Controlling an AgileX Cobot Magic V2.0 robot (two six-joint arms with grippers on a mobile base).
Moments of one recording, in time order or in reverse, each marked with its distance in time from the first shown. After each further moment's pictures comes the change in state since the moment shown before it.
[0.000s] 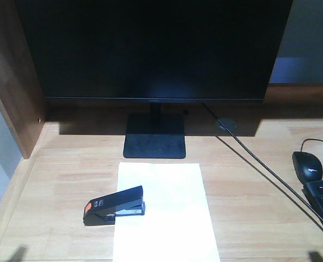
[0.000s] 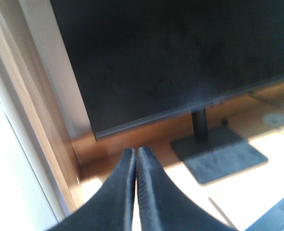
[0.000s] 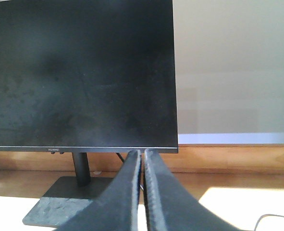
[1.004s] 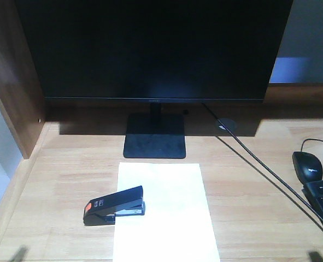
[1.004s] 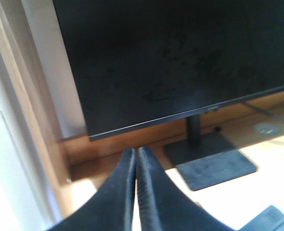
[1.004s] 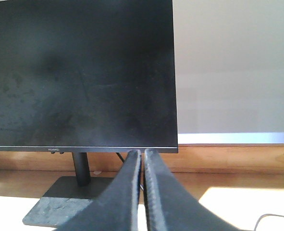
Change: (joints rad) left arm 0.000 -0.003 0.000 -0.086 0.002 0.000; right arm 0.000 0.000 0.000 0.000 0.000 0.000
